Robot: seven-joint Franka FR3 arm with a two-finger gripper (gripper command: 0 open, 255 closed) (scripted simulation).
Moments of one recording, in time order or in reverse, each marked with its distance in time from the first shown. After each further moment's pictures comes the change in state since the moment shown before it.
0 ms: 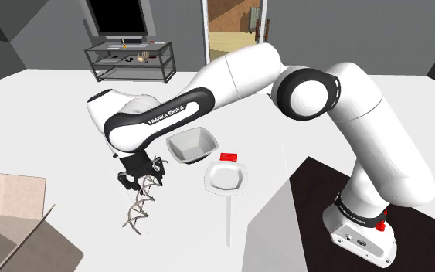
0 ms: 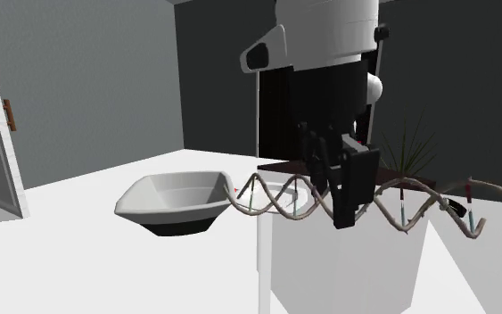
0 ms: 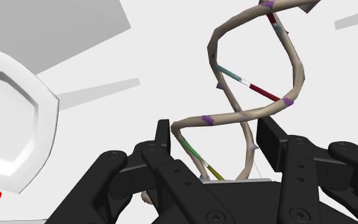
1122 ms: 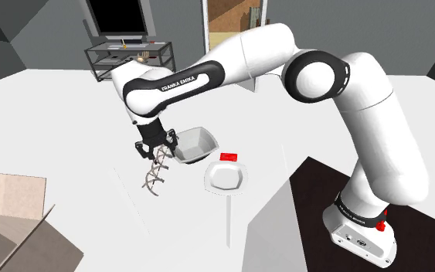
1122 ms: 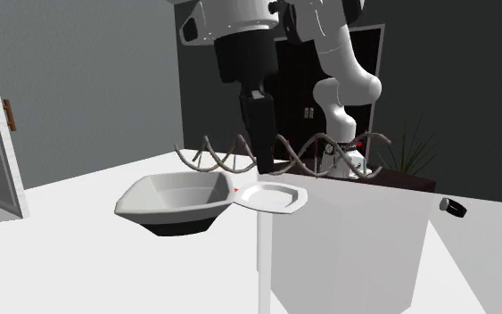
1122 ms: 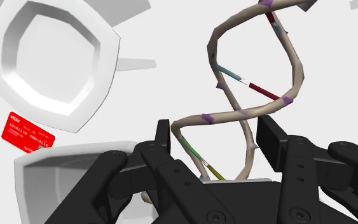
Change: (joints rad) arm -0.141 -0.102 -0.017 -0.048 0.017 -0.058 -0.144
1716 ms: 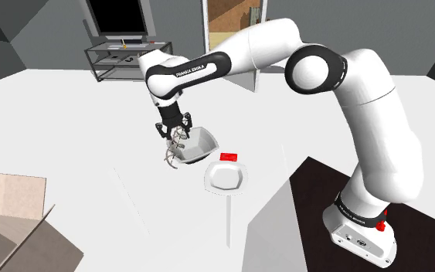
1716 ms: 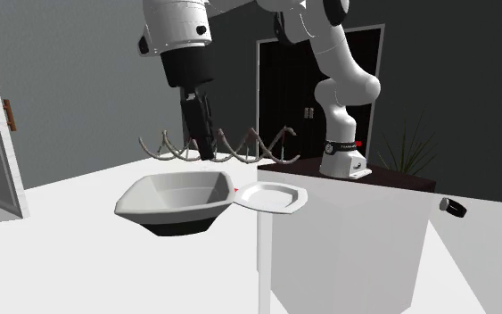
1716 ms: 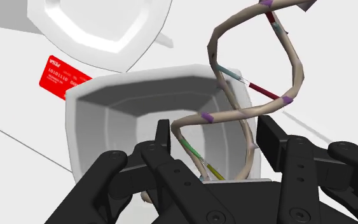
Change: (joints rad) arm -0.140 -0.017 -0.040 -0.016 -0.005 -0.003 -0.170
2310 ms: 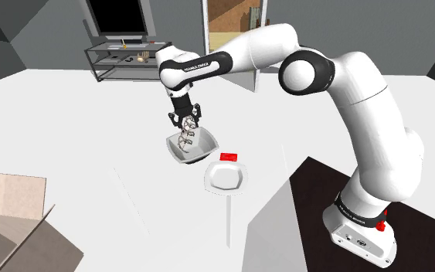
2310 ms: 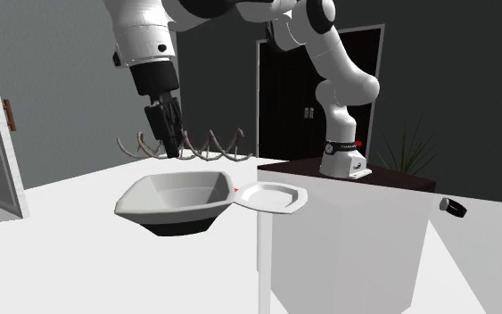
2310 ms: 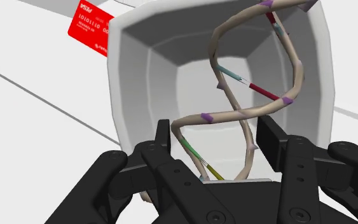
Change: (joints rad) arm -0.087 0.069 -0.040 0.098 -0.018 -0.028 -0.134
